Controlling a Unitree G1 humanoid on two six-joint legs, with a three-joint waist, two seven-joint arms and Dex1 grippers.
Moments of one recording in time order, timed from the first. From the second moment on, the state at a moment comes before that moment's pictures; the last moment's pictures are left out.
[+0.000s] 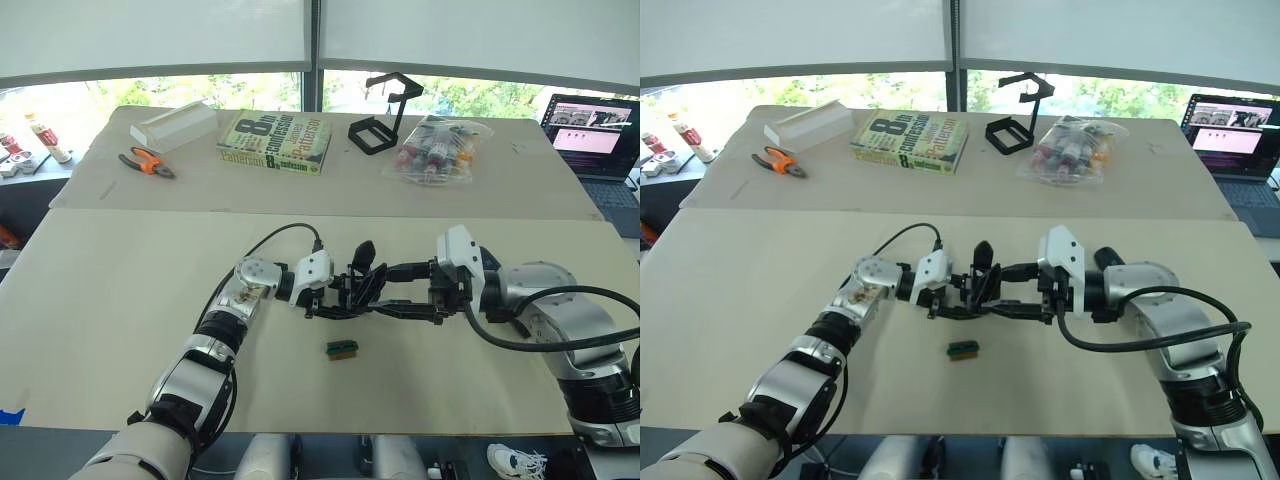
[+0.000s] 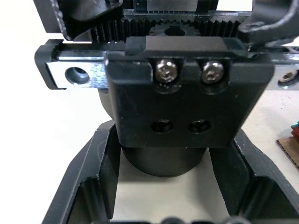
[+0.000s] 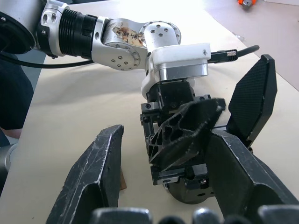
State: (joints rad) left arm -0.78 0.21 -0.26 0.83 -0.04 -0.24 -1.32; right arm -0.36 -0.72 0.04 -0.31 0.53 0.53 1.12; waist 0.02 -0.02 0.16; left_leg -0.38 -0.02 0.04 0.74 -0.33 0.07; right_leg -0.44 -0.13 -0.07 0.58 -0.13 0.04
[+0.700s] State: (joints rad) left arm -0.78 0.21 -0.26 0.83 -0.04 -0.24 -1.32; right arm -0.37 -0.66 0.09 -0.33 0.55 0.59 1.05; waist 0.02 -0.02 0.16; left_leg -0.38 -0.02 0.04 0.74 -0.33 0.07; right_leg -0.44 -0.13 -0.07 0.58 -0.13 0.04
